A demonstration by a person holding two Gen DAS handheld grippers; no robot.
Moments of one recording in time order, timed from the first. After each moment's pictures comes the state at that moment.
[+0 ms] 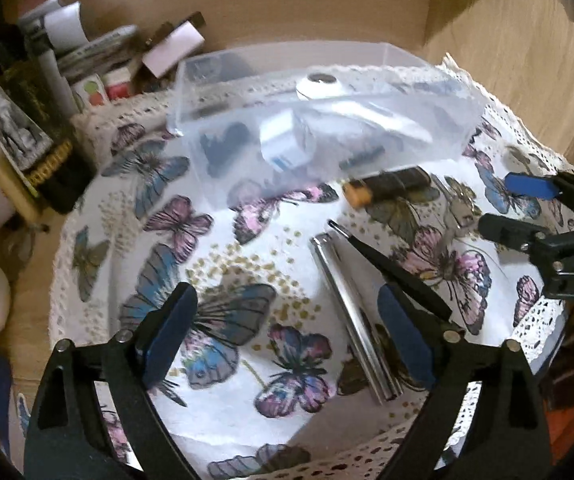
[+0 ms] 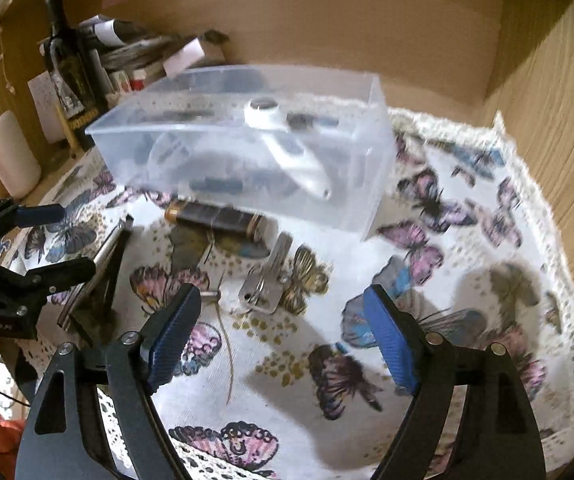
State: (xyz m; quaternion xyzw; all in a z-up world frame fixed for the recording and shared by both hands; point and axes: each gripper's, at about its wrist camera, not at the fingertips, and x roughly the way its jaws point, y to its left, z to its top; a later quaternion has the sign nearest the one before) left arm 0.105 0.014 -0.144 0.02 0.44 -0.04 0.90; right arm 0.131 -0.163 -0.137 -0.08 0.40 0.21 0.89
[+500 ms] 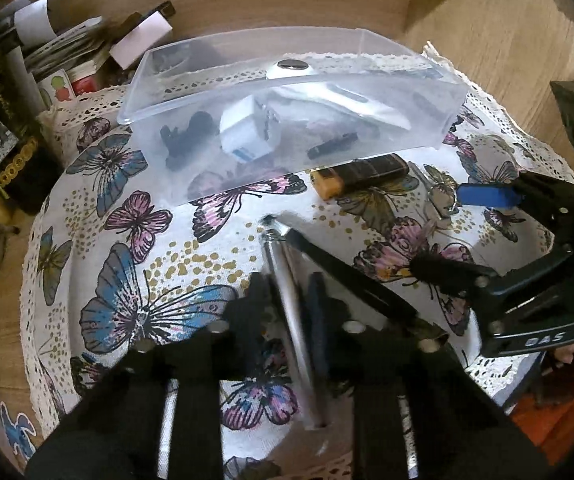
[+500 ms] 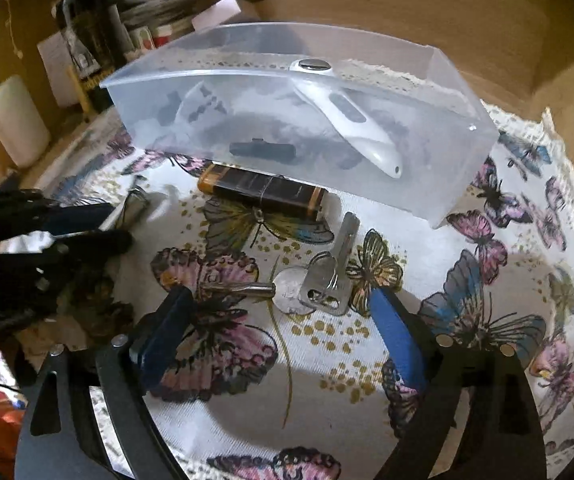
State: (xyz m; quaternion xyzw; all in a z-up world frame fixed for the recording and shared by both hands) left arm 0.112 0.005 -0.151 0.02 0.44 -0.07 0.89; right arm 0.134 -0.121 -0.158 -0.12 0.43 0.23 0.87
